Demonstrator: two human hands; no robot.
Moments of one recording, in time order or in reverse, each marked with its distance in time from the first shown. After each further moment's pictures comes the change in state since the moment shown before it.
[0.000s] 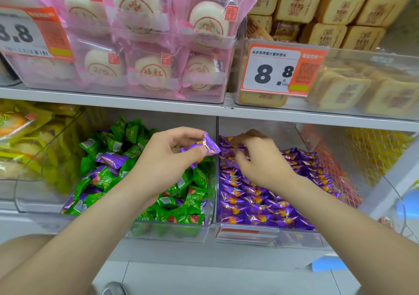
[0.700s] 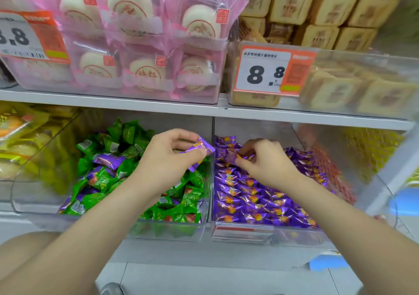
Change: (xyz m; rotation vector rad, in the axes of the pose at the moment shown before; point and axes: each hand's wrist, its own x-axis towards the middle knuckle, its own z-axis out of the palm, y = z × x) left_hand 0.004 -0.003 0.010 0.008 0.068 -0.056; right_hand -0.006 0.021 -0.007 0.030 -0.090 0.123
